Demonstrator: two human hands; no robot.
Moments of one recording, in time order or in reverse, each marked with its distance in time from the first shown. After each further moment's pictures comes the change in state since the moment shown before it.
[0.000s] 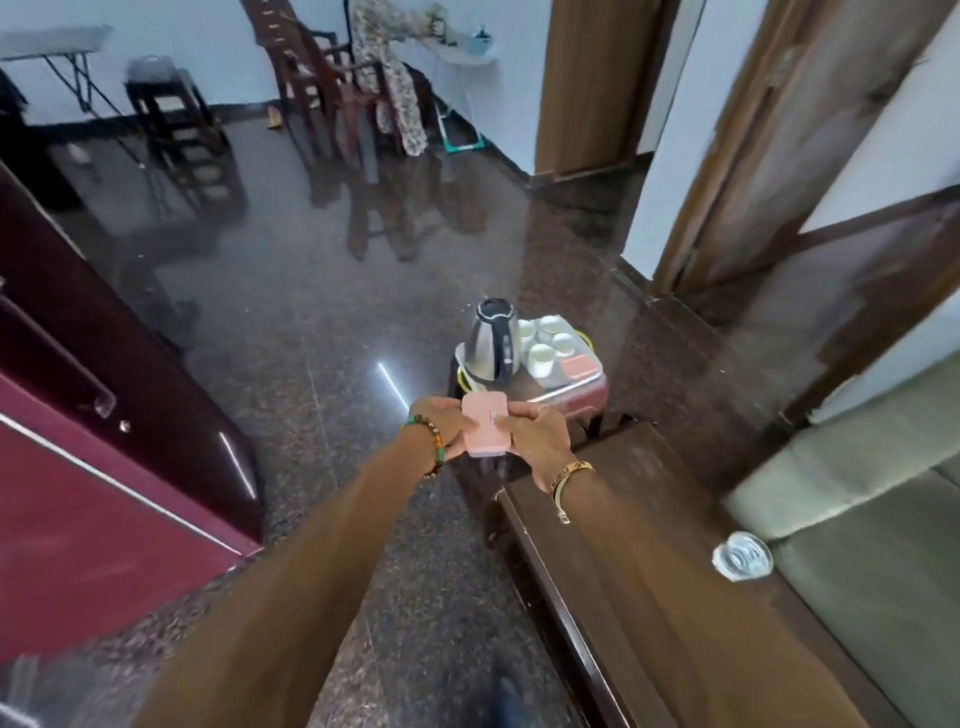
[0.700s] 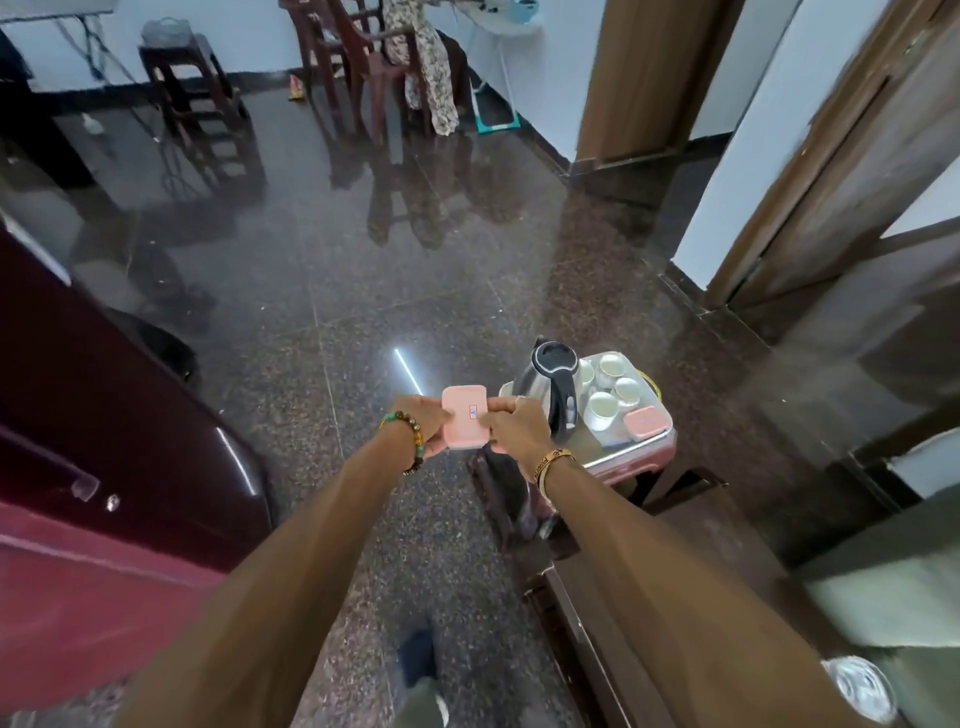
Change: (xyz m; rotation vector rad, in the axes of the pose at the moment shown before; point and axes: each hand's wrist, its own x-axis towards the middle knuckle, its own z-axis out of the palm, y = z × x) left_hand 0.192 0.111 -0.095 0.044 0.109 -0.098; right_hand 0.182 -0.062 0.150 -0.260 -0.160 0.030
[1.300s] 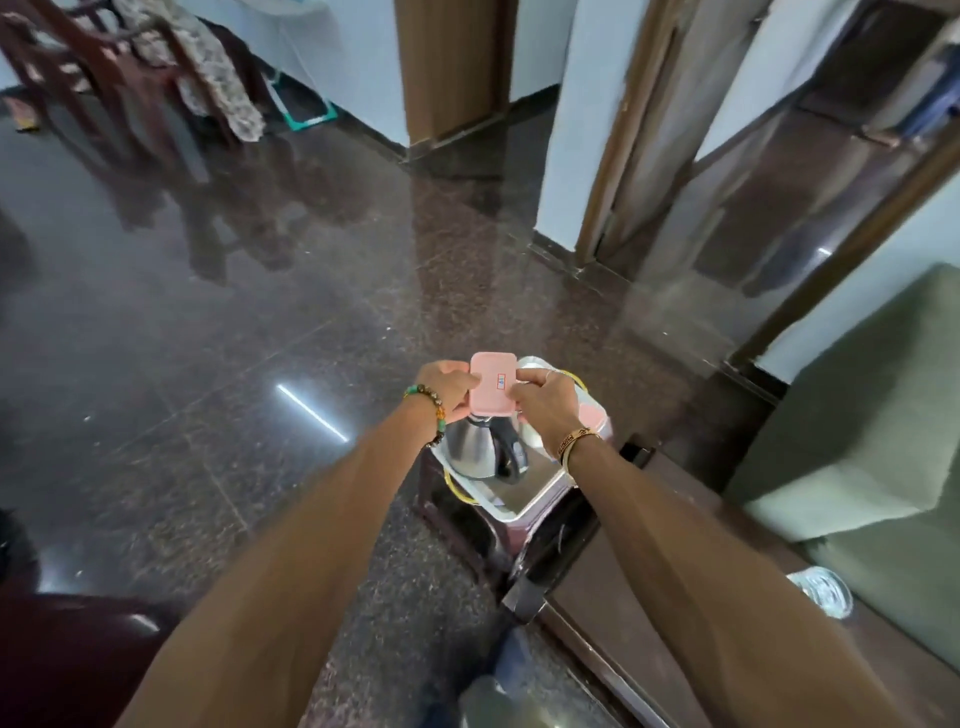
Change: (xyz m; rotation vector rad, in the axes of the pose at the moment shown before) left_hand 0.093 0.143 0.128 0.164 -0.395 0.100; right_hand 0.108 -0.051 -0.101 0.143 0.512 0.072
